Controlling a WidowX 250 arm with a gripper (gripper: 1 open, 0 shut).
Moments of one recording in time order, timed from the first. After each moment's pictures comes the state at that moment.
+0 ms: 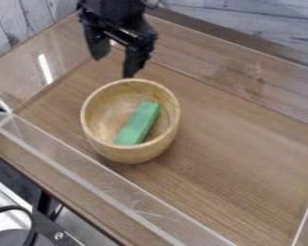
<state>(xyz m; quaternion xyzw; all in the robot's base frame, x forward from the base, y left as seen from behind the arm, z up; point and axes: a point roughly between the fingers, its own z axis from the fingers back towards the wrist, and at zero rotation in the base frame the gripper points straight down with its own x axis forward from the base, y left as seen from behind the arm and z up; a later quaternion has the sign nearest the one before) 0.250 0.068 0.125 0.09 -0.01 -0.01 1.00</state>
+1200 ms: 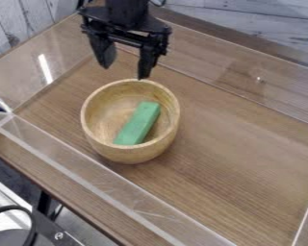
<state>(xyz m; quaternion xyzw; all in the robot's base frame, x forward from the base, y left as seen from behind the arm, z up) 0.248 0.057 0.127 0.04 -0.04 0.12 0.99</state>
